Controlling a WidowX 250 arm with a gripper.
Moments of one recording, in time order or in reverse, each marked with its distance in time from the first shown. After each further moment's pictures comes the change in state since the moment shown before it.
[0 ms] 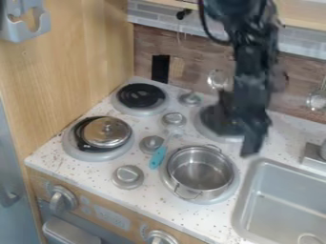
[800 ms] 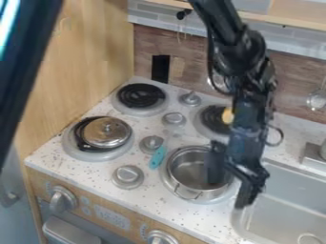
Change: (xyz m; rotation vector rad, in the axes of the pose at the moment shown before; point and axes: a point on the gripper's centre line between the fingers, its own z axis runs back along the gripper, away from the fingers) arm -0.027 -0.022 -0.061 -0.071 0.155 0.127
